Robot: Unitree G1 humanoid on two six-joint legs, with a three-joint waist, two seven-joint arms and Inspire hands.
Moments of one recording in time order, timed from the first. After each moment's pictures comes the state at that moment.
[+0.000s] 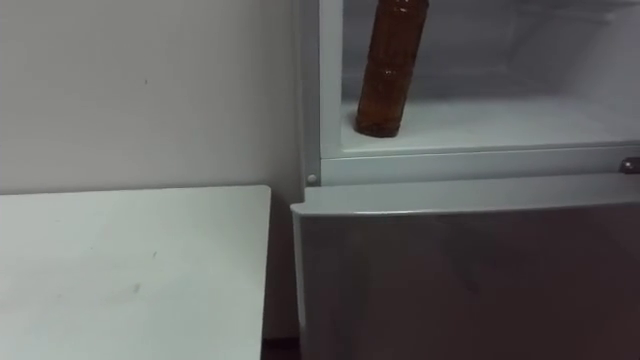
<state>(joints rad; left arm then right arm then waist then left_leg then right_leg) 0.23 0.18 -0.02 1.14 -0.21 -0.08 0.21 0.18 -0.26 -0.07 0.57 0.43 -0.27 -0.97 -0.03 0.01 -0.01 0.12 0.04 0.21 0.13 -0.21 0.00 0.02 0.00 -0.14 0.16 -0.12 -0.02</state>
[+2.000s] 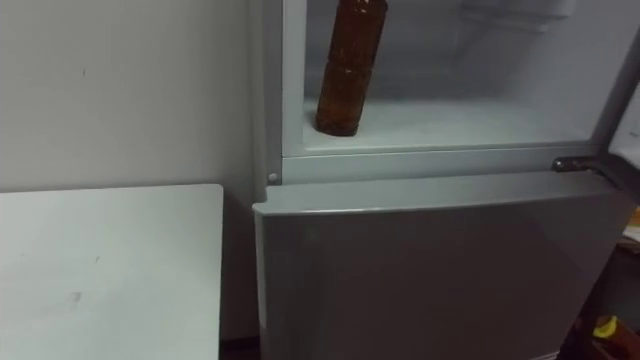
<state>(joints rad) 0.28 0.22 0.11 1.09 -0.09 -0.08 0.18 0.08 -0.44 -0.66 -0.01 0.34 -0.28 -1.22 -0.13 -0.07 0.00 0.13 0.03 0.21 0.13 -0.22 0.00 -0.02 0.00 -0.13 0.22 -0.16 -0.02</state>
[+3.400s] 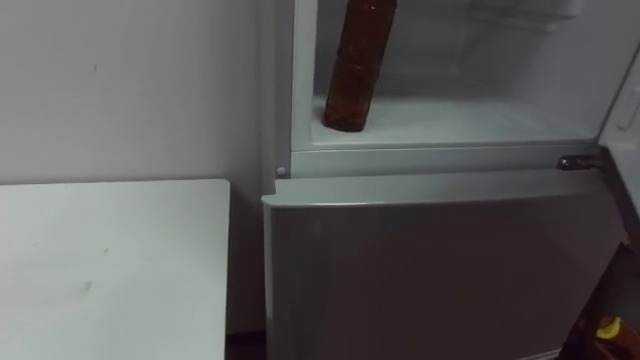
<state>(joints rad) 0.29 0.19 0.22 1.13 -0.05 -0.09 0.13 0.08 -0.44 -0.40 -0.18 0.17 -0.08 -0.97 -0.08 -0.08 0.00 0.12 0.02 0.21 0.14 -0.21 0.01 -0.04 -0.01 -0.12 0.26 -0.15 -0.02</state>
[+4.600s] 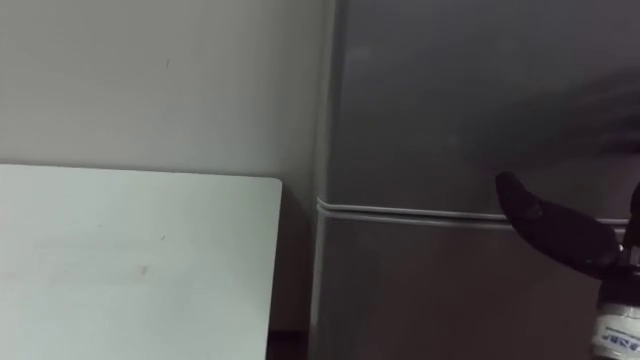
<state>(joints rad) 0.26 0.22 0.06 1.16 0.01 -0.05 0.18 -0.07 -0.42 -0.14 -0.23 0.11 -0.16 -0.56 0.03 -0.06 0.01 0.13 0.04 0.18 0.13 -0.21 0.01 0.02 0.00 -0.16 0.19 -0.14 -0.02</state>
